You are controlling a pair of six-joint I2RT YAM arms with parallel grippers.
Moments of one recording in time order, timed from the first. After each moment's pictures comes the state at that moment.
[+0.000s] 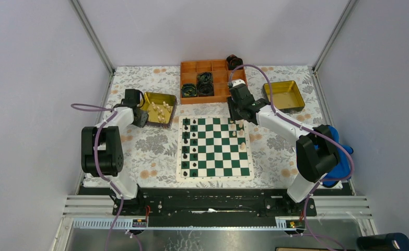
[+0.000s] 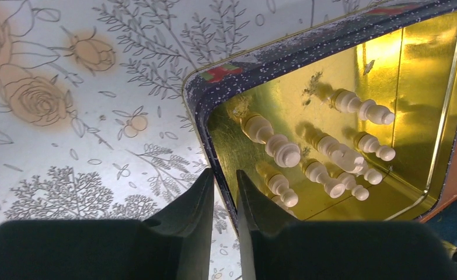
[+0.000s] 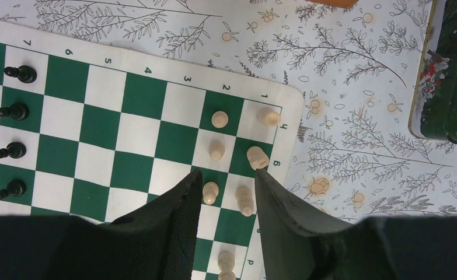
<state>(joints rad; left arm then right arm) 0.07 1.69 1.06 -0.45 -0.18 -1.11 0.57 1.69 1.25 -0.43 0.24 0.21</state>
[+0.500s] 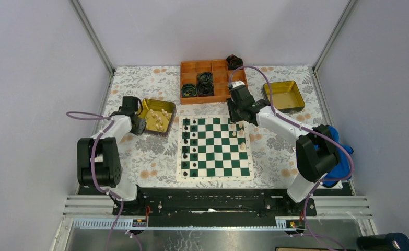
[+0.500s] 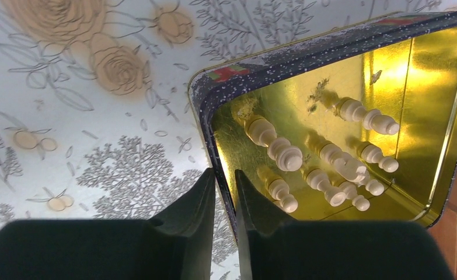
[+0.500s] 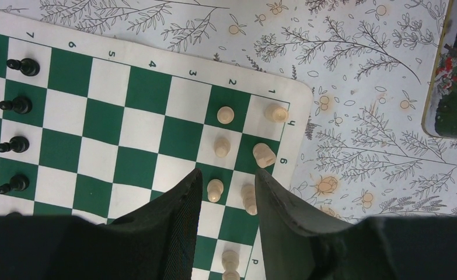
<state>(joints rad) 0.08 1.56 0.93 -0.48 -0.21 -1.11 0.56 1.69 1.23 -0.42 0.22 0.21</state>
